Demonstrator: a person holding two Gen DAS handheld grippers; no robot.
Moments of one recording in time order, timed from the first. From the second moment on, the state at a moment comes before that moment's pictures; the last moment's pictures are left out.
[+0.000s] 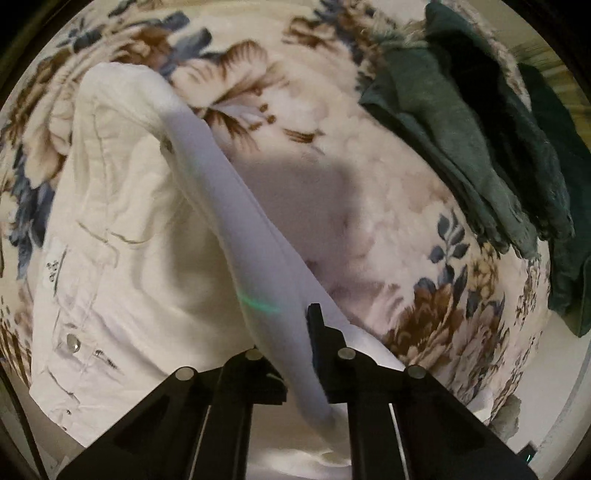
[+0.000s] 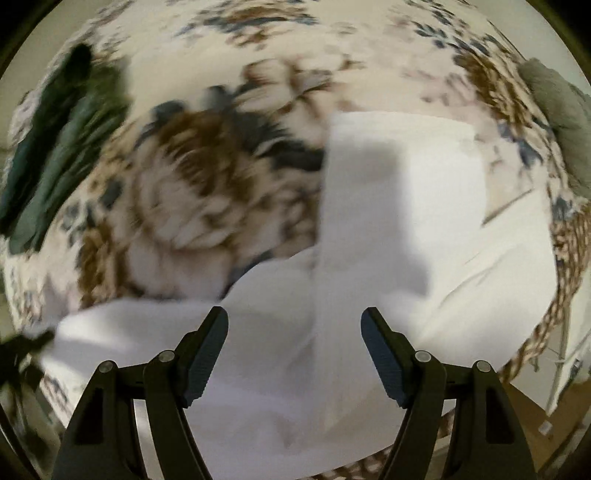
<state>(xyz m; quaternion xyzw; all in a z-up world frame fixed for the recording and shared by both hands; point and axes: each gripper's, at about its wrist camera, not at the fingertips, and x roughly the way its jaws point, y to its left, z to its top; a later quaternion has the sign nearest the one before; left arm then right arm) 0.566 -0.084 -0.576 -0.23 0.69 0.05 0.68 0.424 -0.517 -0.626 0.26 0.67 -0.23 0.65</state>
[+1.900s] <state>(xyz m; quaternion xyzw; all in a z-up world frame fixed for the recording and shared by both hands) 0.255 -0.138 -0.548 -0.20 0.66 0.14 0.71 0.129 -0.759 -0.638 0.49 0.54 -0.32 0.61</state>
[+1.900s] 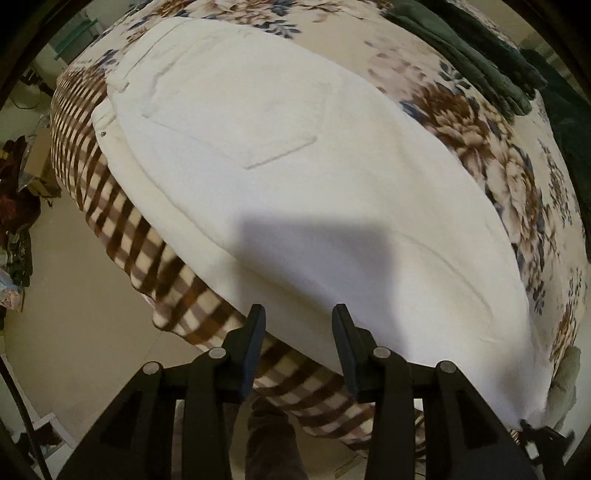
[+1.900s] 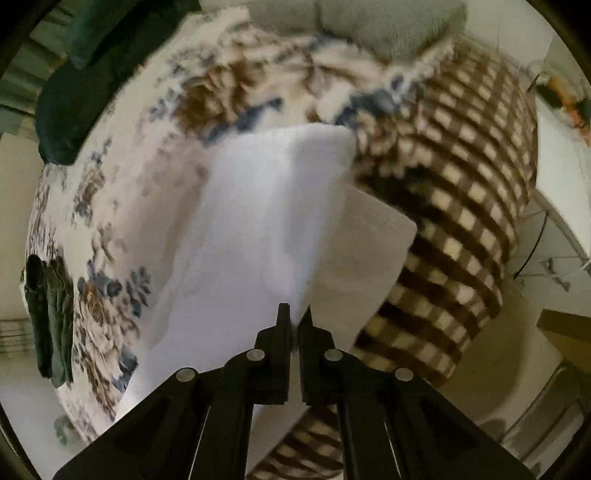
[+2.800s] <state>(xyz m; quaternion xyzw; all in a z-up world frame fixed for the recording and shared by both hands) 0.297 0.118 -0.594 -0.36 0.65 0.18 0.65 0.193 -0.444 -0.698 0.55 0.59 -0.15 0.57</state>
